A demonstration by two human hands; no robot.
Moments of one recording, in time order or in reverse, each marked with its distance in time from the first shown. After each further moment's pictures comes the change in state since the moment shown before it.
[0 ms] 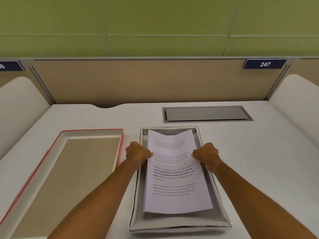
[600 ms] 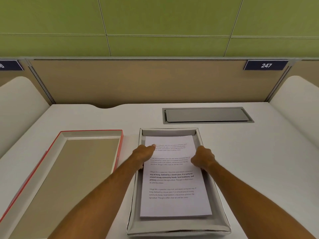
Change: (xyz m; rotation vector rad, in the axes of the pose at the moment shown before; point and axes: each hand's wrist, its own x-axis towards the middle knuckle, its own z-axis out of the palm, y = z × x) left_hand -0.006 0.013 0.003 -0.014 -0.285 -0.094; right_hand 0.005 -0.005 0.008 -0.508 -0.106 -0.143
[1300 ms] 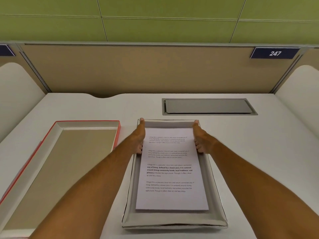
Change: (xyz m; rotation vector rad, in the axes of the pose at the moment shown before) left_hand 0.018 0.027 -0.008 -0.328 -0.091 -0.180; right_hand 0.028 -0.021 -0.025 0.690 -0.259 0.263
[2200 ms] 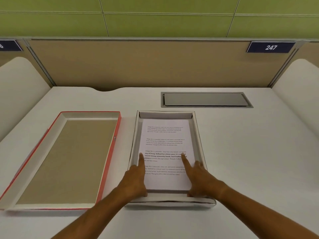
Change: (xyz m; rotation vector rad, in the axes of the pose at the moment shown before) left_hand -0.086 -0.157 0.015 1.061 0.089 0.360; right_hand -0.095 0.136 0.008 -1.125 -0.214 -0.457
